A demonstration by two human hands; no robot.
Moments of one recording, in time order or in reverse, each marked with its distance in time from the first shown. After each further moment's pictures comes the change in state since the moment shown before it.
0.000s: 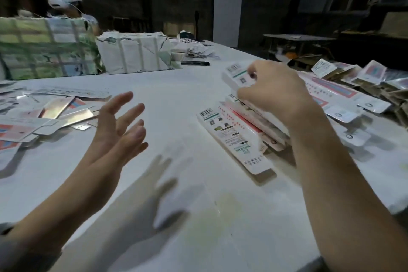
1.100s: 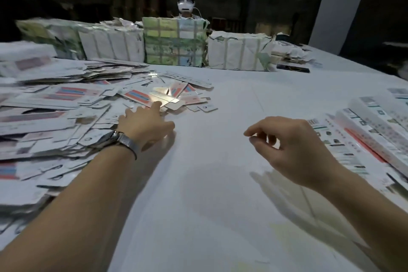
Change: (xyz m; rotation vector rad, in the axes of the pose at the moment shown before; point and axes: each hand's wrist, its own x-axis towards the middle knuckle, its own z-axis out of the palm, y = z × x) left_hand 0.002 -0.001 -0.150 1.420 0.258 -0.816; right_hand -0.069 -0.084 0.088 0.514 -0.082 -0.876
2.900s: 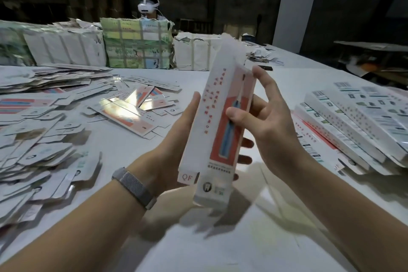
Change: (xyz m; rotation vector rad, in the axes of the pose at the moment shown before) left_hand -0.105 0.109 -0.010 -1.522 -0.832 0.419; right_hand 0.007 -0.008 -0.010 0.957 0.268 0.370
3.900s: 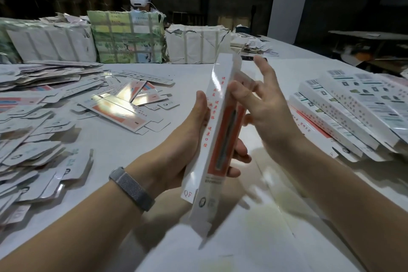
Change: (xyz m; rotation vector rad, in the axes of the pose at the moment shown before) left_hand 0.007 -0.020 0.006 -0.095 -0.211 -0.048; right_hand 0.011 0.005 -0.011 -0.244 0.083 0.052
